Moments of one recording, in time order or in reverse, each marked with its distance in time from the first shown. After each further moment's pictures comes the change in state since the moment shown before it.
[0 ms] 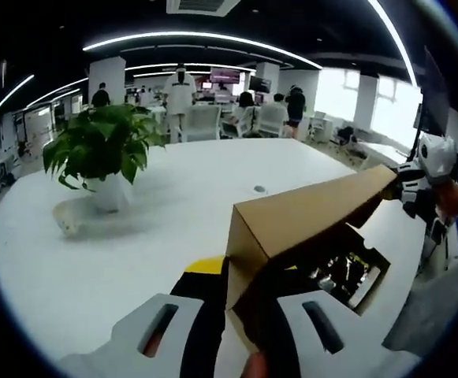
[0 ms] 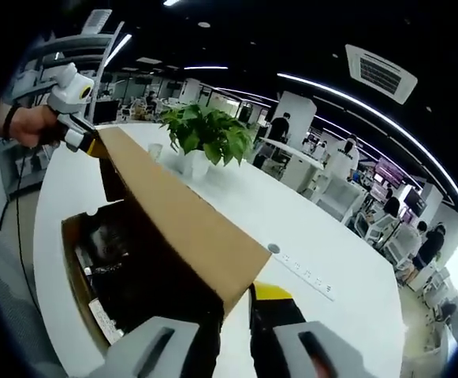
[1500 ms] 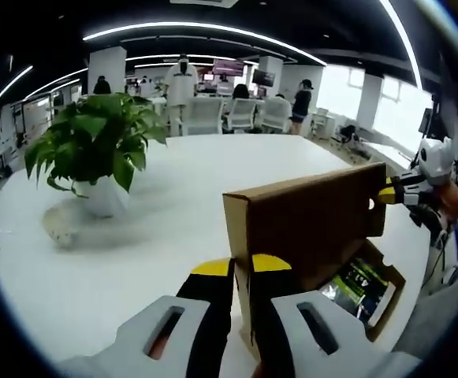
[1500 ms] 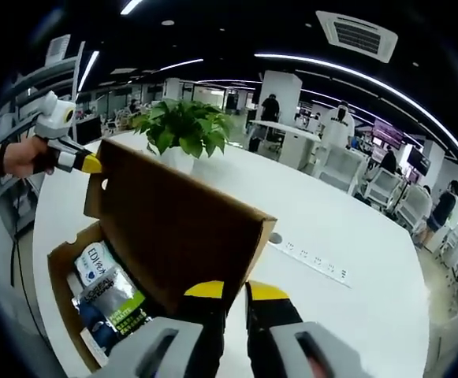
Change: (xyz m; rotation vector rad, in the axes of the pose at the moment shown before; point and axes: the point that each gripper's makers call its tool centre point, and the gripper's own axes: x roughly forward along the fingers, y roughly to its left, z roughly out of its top) left arm 0.060 0.035 0.019 -0.038 0.050 -0.006; right arm 0.050 -0.031 -0.007 0.185 0.081 0.037
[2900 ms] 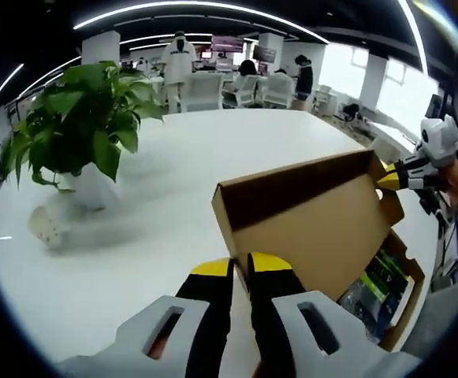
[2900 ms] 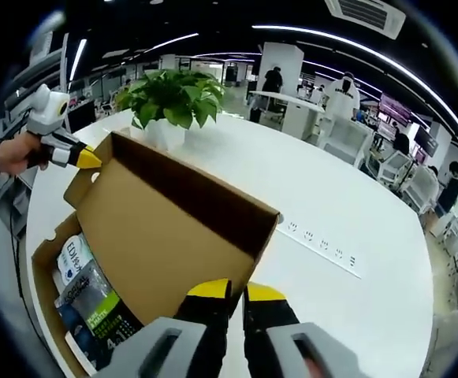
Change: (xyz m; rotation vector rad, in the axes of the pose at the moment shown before) left arm 0.056 0.020 -0.016 0.022 0.145 0.009; right arm 0.047 -0.011 -0.012 0.025 0.172 0.027
